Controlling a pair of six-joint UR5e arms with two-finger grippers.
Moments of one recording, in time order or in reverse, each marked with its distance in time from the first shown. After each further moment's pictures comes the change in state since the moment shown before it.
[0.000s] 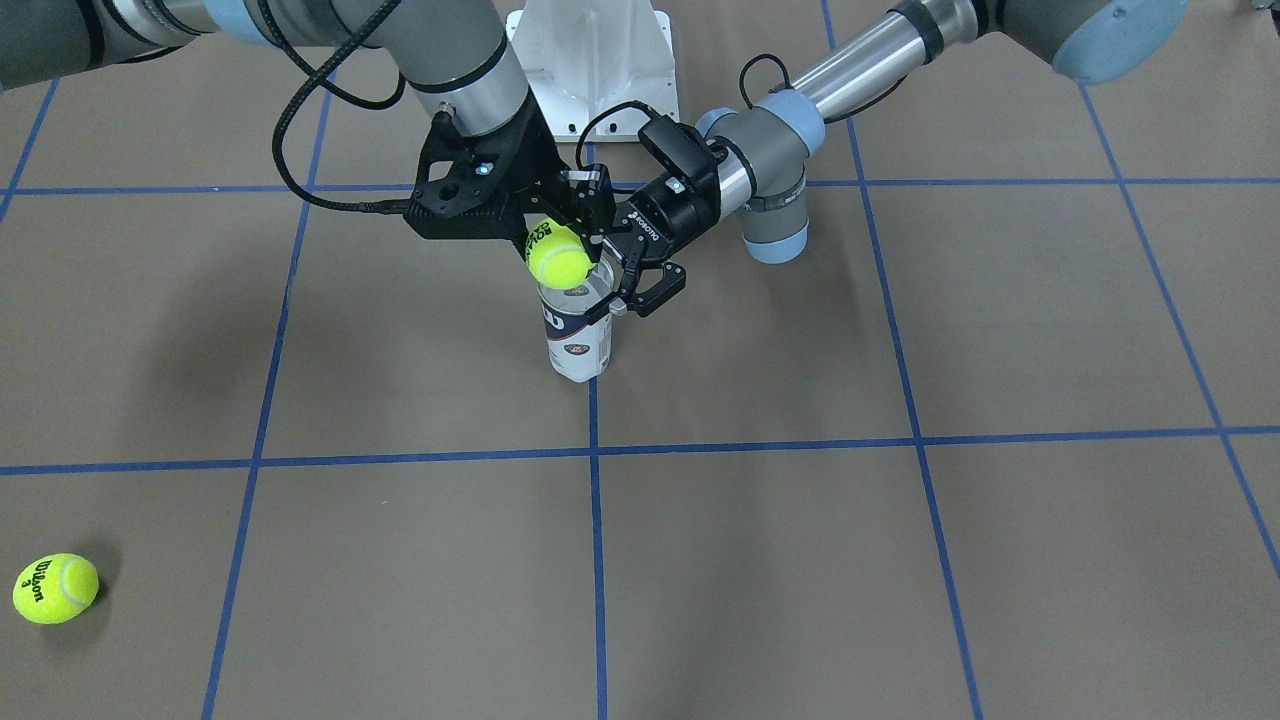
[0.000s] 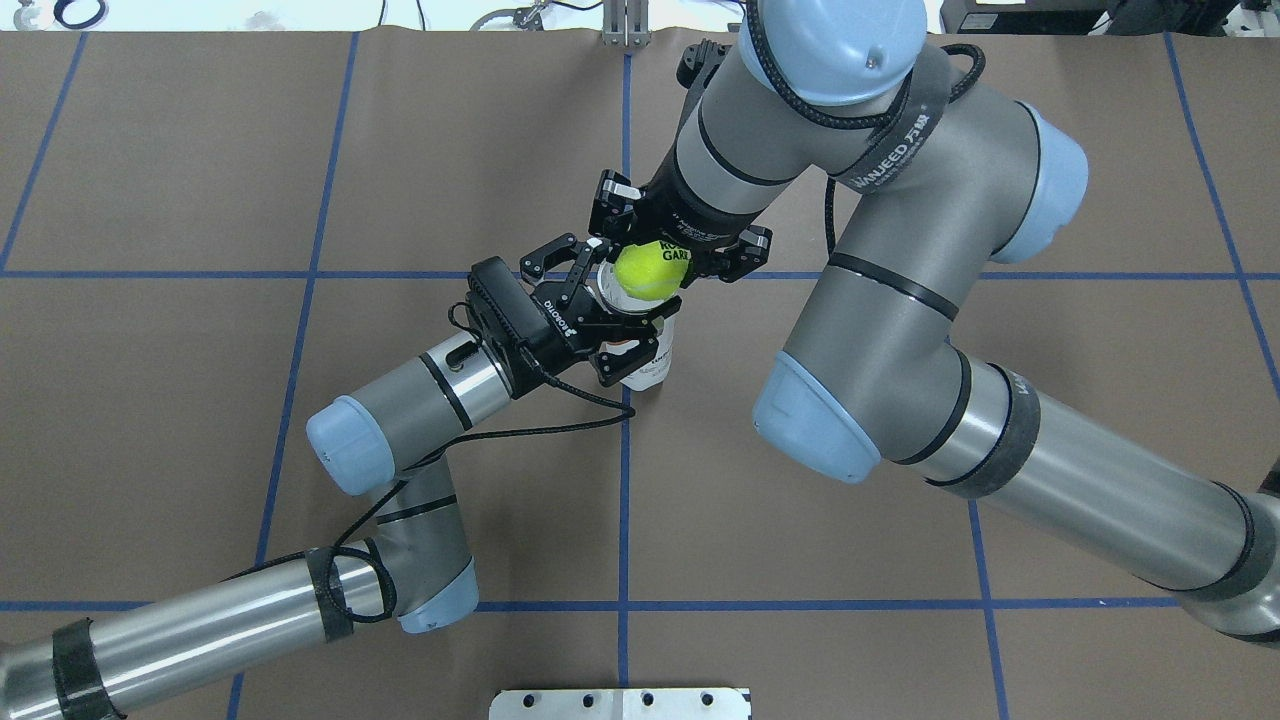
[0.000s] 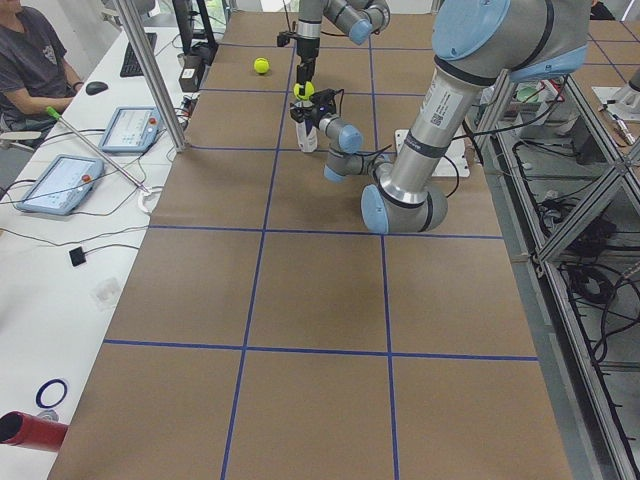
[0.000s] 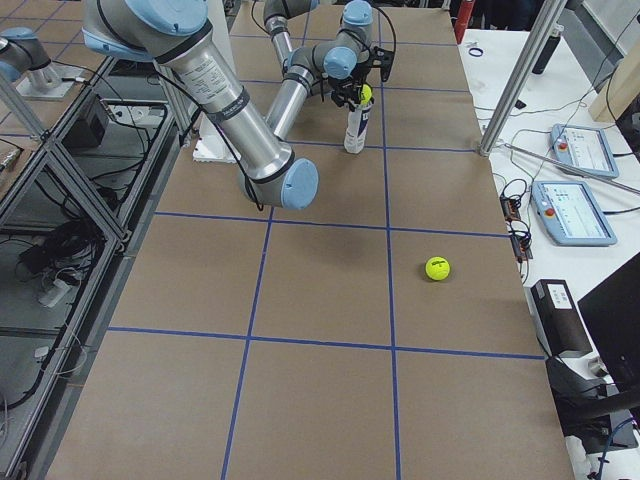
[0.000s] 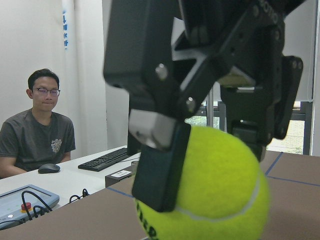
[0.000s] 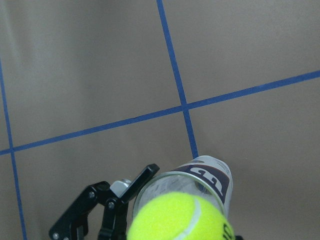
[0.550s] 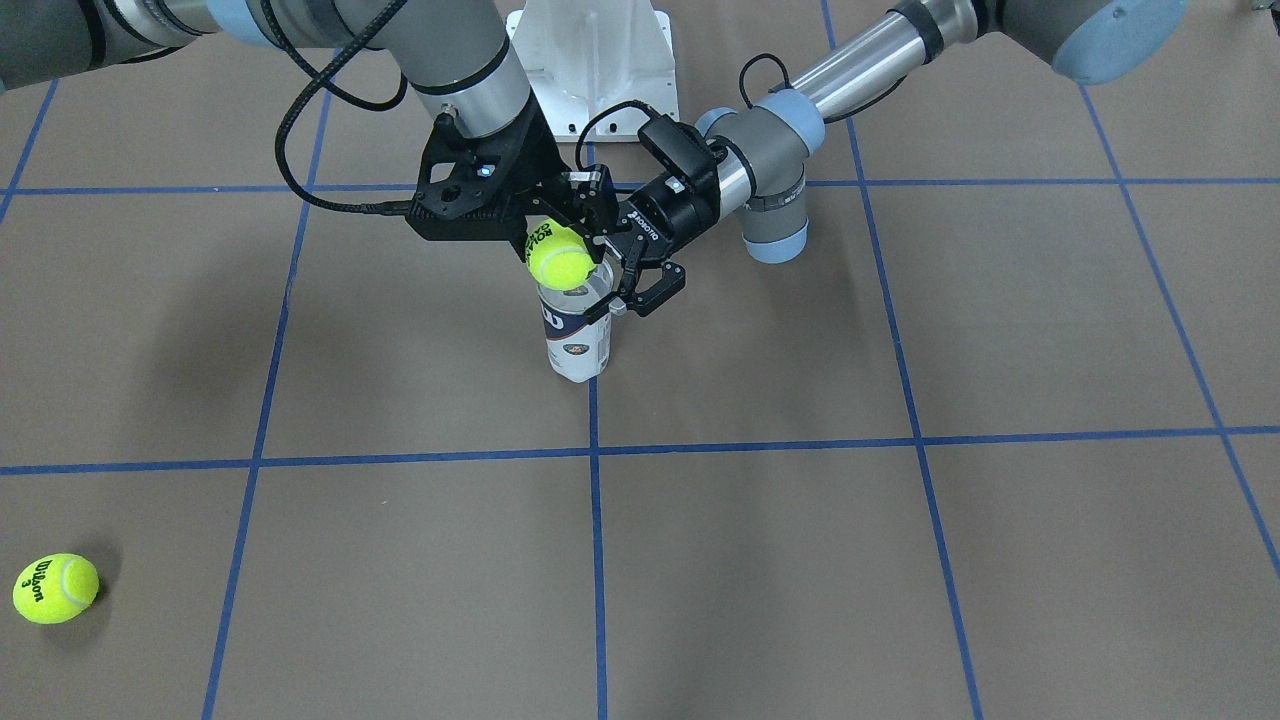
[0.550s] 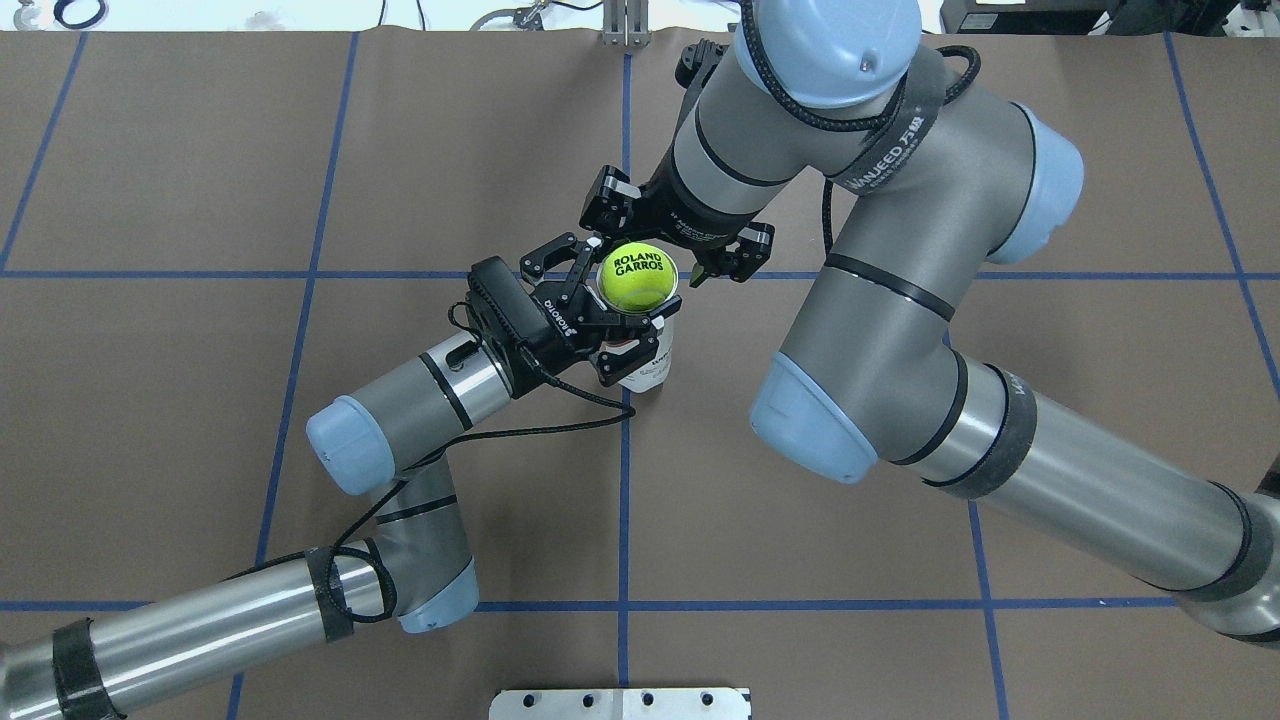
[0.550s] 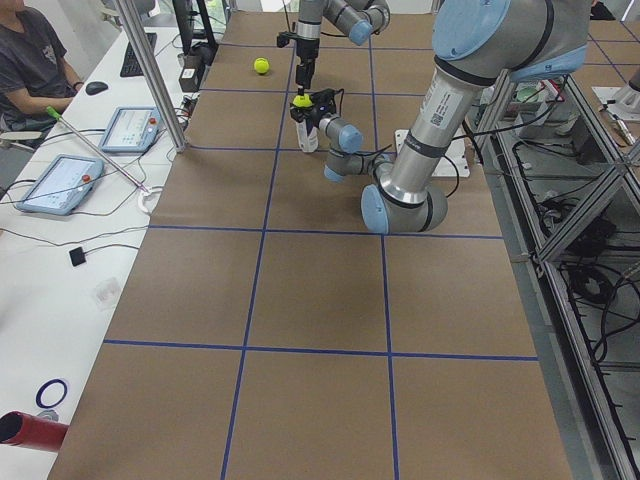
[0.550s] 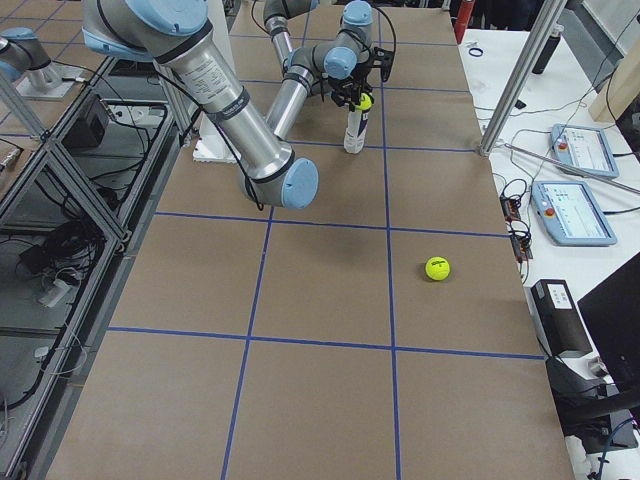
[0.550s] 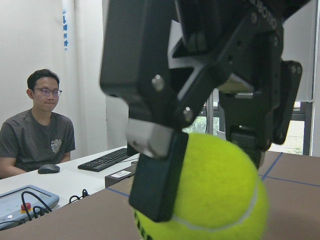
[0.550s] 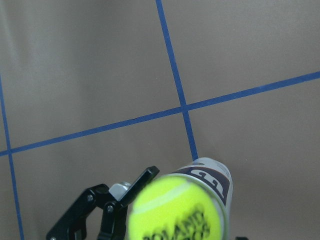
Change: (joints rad) left arm 0.000 0.000 -0.001 0.000 0.001 0.000; right arm -0.002 0.002 -0.002 0.000 -0.012 -0.001
